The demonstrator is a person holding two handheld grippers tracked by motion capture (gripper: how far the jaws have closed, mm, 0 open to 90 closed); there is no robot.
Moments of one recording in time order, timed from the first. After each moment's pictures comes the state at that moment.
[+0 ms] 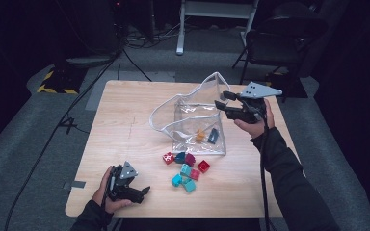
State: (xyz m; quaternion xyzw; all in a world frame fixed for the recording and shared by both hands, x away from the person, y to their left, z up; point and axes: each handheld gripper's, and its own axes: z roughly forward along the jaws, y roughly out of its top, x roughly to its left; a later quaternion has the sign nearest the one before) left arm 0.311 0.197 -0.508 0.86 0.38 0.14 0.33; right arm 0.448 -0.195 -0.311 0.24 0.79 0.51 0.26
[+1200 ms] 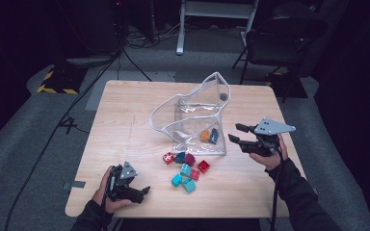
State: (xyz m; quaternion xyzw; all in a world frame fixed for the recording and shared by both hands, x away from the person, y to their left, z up) left arm 0.311 0.197 -0.508 0.86 0.38 0.14 0.33; right arm 0.395 -0.243 -0.384 0.24 0.81 0.49 0.23
